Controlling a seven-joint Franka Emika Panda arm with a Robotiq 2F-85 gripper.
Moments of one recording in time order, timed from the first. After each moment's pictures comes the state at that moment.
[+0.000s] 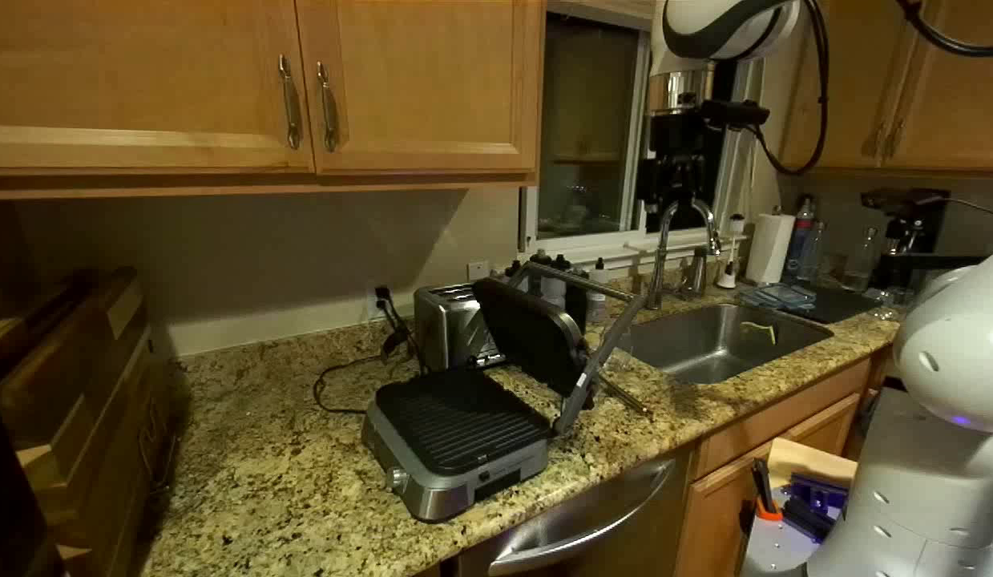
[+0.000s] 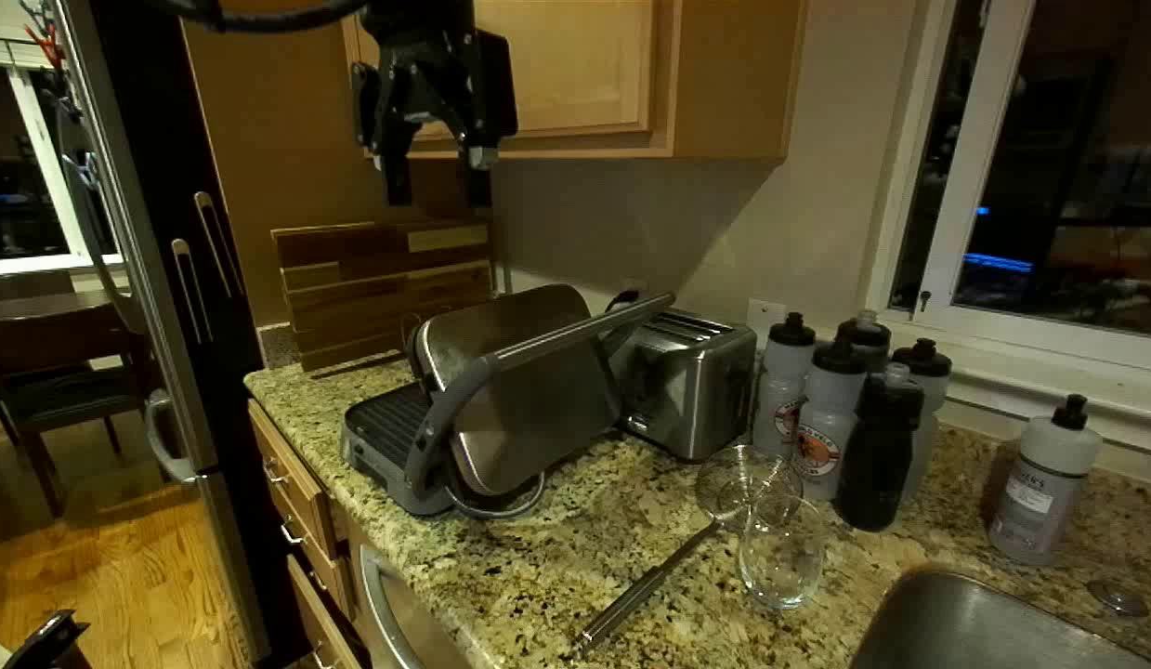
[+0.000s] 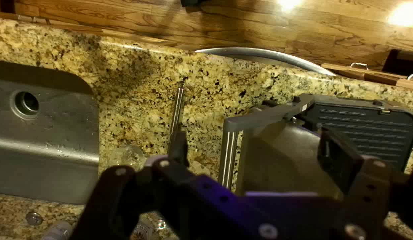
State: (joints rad) arm -0.19 -0.58 -0.20 -2.32 -0.16 1.74 -0.08
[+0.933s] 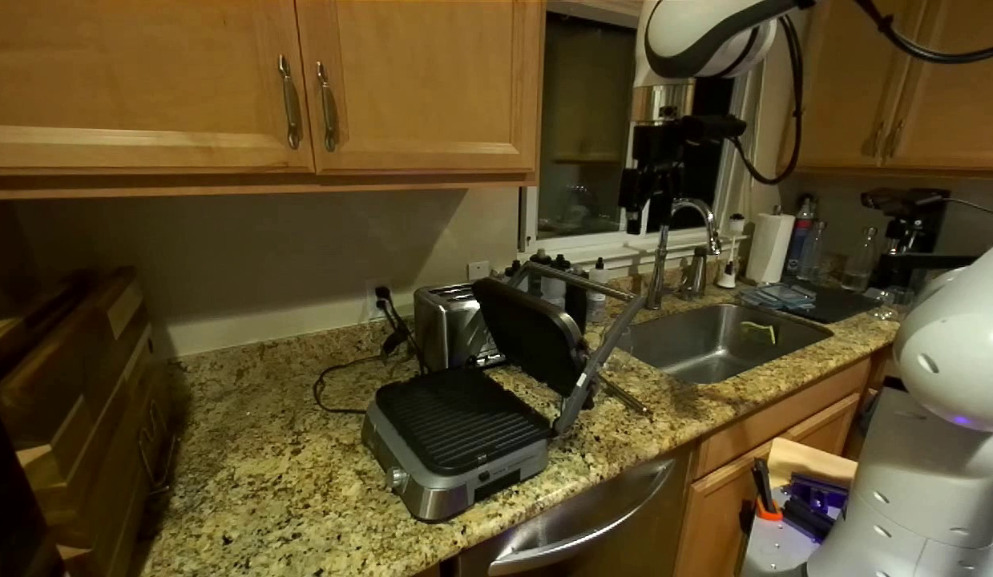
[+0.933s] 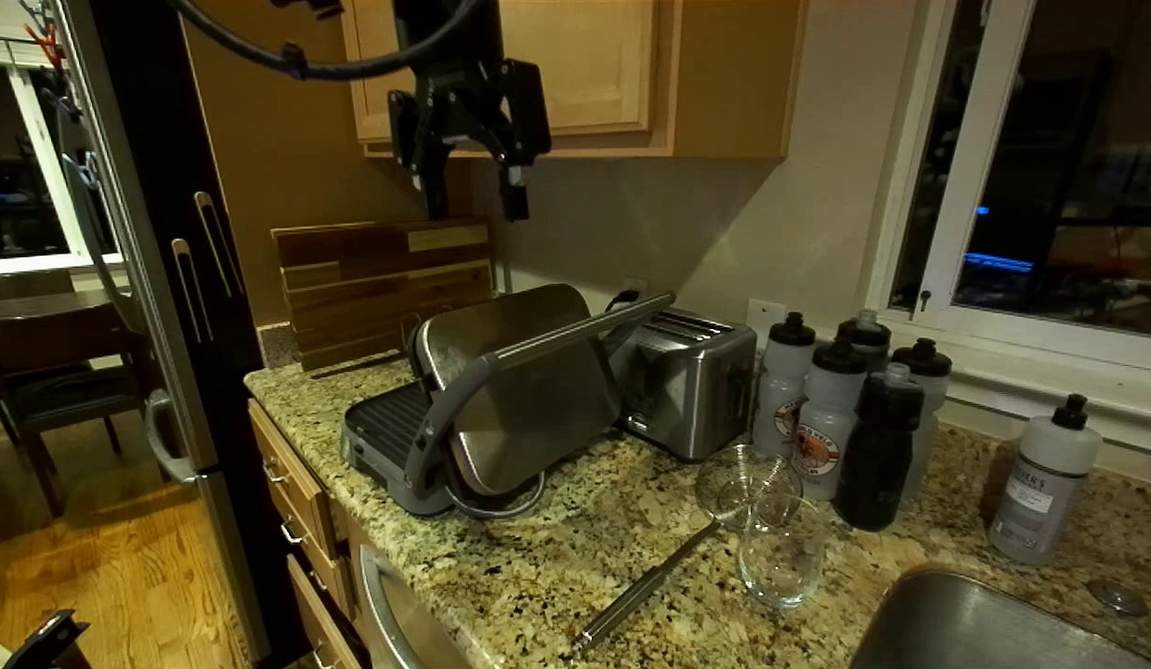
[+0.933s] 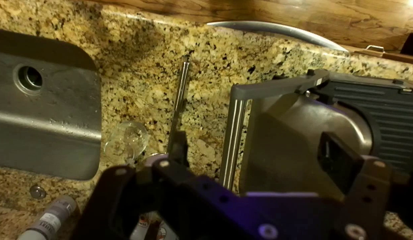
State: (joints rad) arm -0.19 -0.51 -0.19 -2.32 -0.17 1.87 -0.08
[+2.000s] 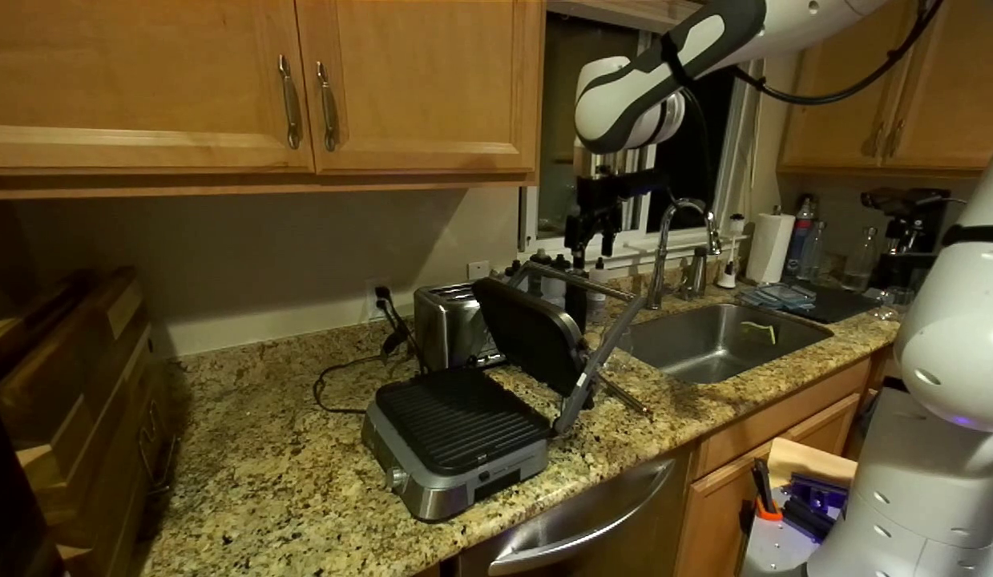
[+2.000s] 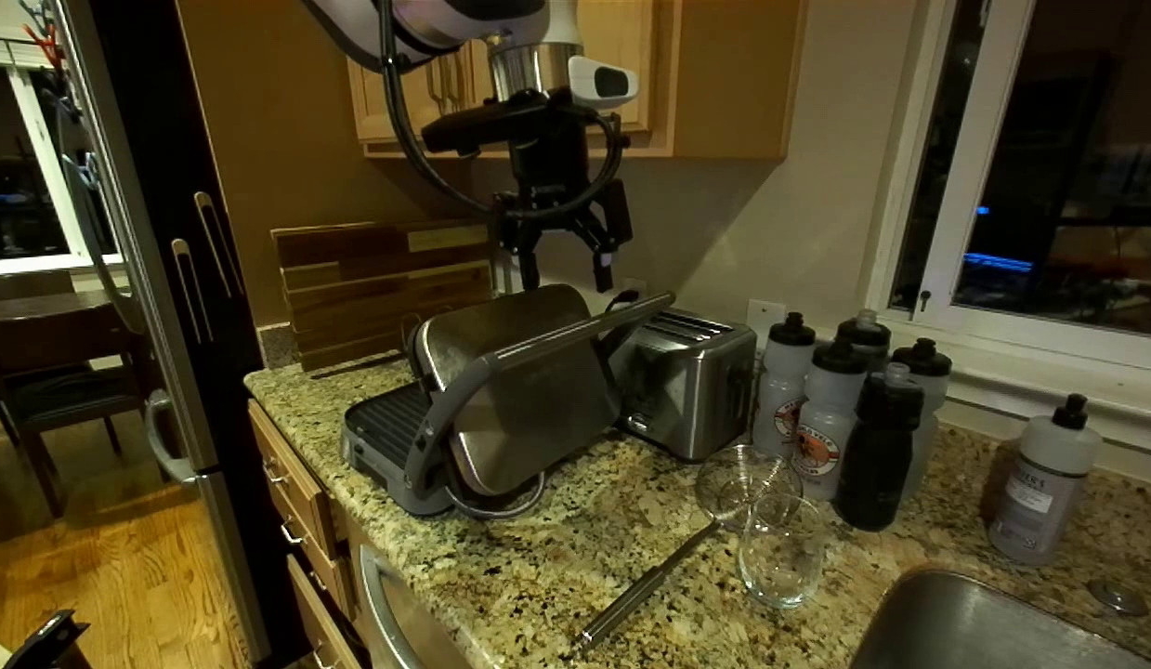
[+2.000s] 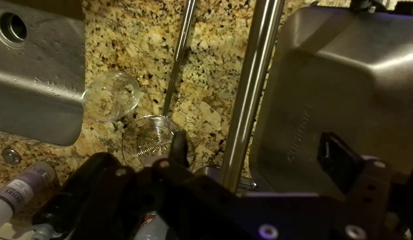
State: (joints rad) arm -0.18 -0.14 -0.19 -2.19 -0.16 2.14 -0.12
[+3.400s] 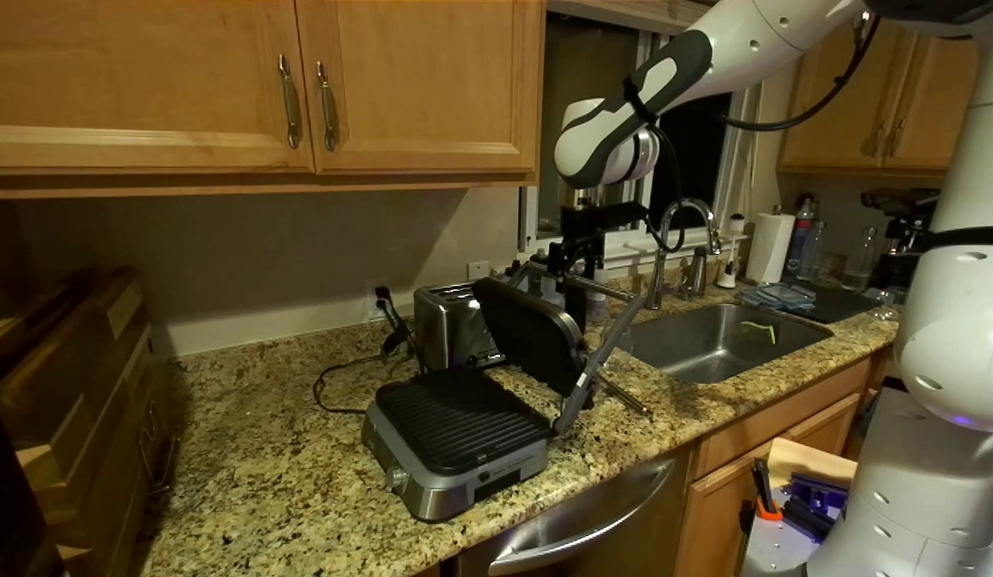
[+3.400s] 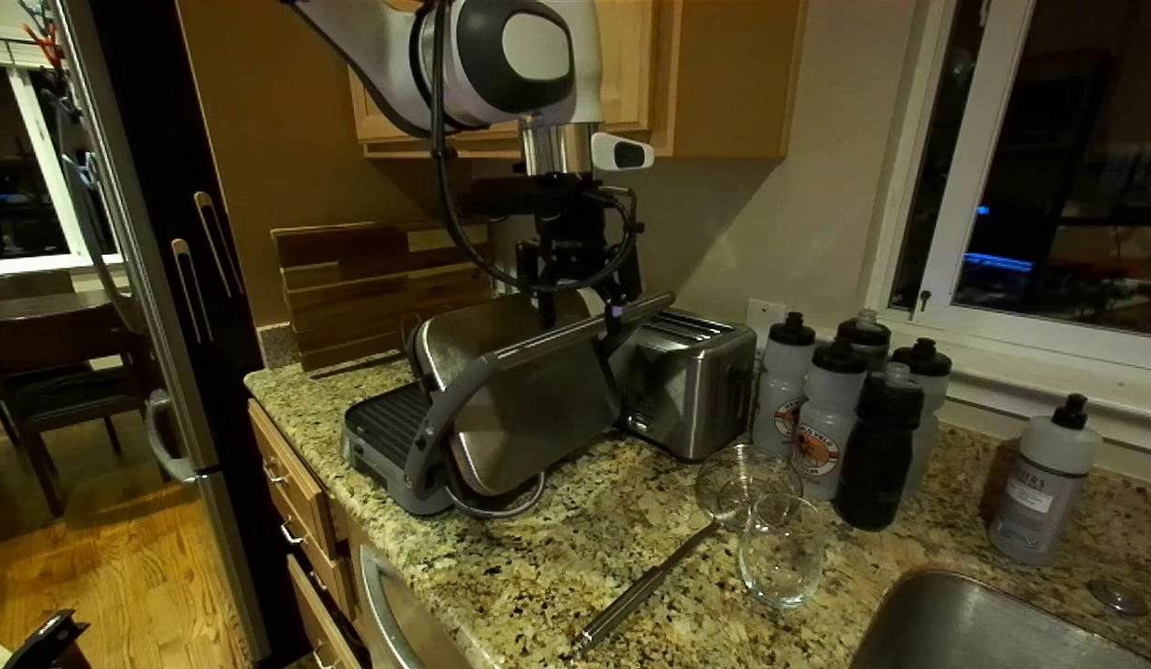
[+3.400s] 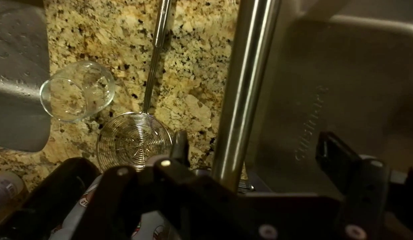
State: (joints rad) arm -0.18 0.02 -0.19 -2.15 -0.07 2.26 -0.14
